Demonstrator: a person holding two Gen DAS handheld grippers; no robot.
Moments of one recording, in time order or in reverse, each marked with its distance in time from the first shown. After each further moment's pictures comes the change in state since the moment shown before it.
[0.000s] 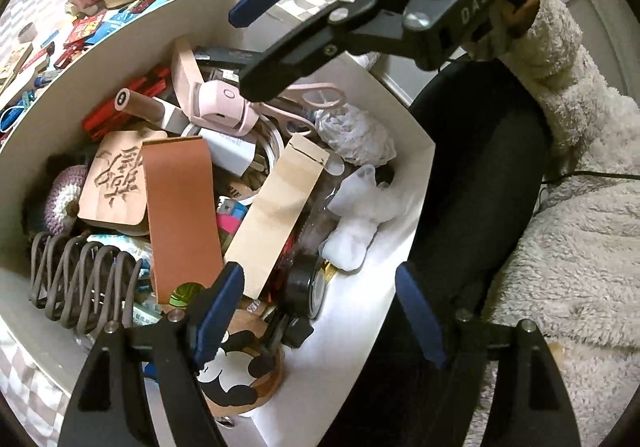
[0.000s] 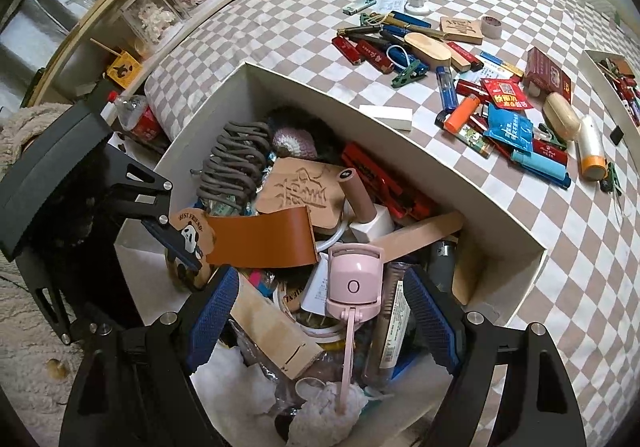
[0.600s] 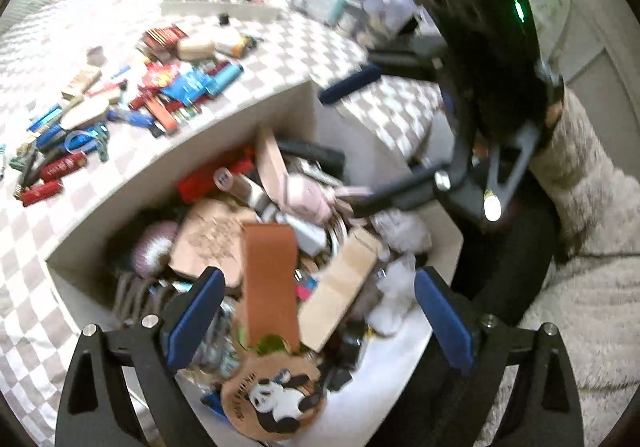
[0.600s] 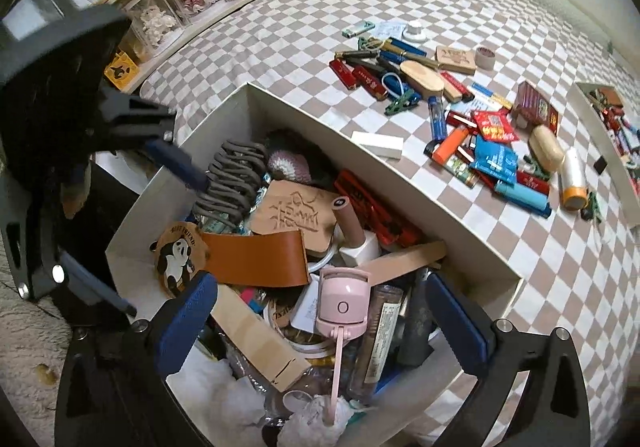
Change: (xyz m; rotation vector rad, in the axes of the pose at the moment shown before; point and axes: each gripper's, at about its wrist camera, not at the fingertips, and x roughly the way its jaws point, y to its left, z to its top) left arm -0.066 0.039 0.023 -0.117 -0.269 0.114; right arm -0.012 0.012 0.007 -0.060 -0.069 -0.088
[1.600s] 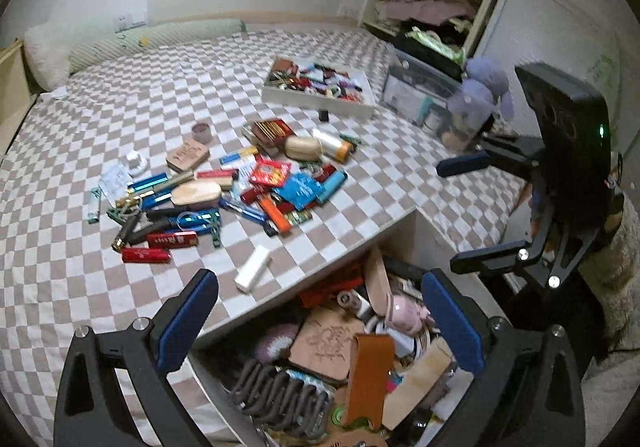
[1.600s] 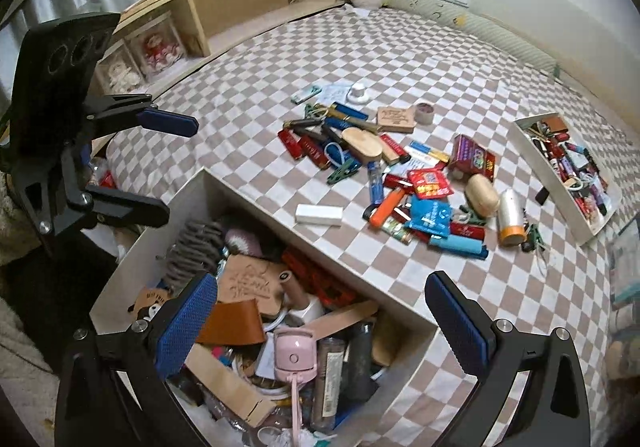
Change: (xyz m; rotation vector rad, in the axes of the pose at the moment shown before) left arm -0.059 0.045 0.045 -0.098 -0.295 0.281; right arm -0.047 -0.019 0.030 0.074 -0.178 -0.156
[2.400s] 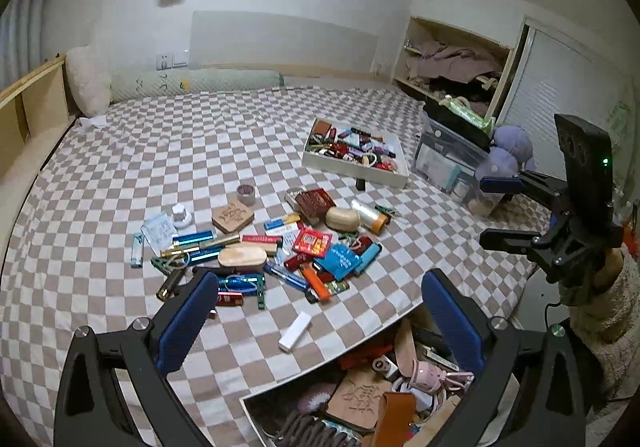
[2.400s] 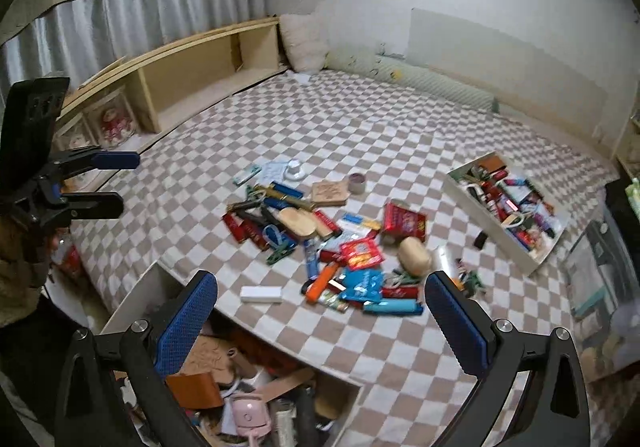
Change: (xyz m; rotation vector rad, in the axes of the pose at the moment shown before) left arm -0.043 0.030 0.037 -0.062 -0.193 0.083; right arm -0.048 -0.043 0.032 0.091 -0.235 -0.159
